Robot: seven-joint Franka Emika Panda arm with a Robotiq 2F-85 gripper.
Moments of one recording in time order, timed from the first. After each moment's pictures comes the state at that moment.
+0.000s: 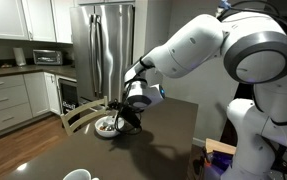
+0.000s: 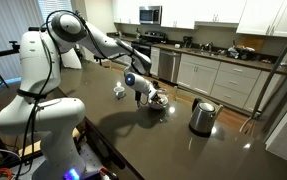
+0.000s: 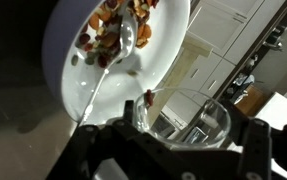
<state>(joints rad) 1.10 0.57 -1.04 -2.14 2.59 2.81 -1.07</state>
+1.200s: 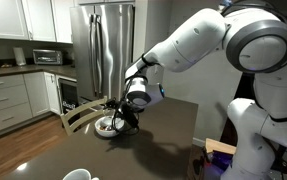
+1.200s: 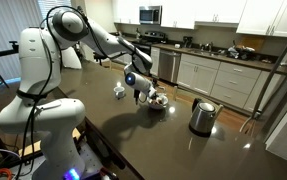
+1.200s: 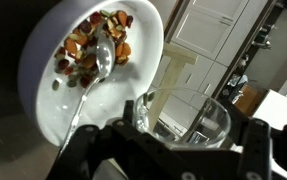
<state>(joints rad) 1.04 0.48 -0.96 -2.13 2.59 2.80 -1.07</state>
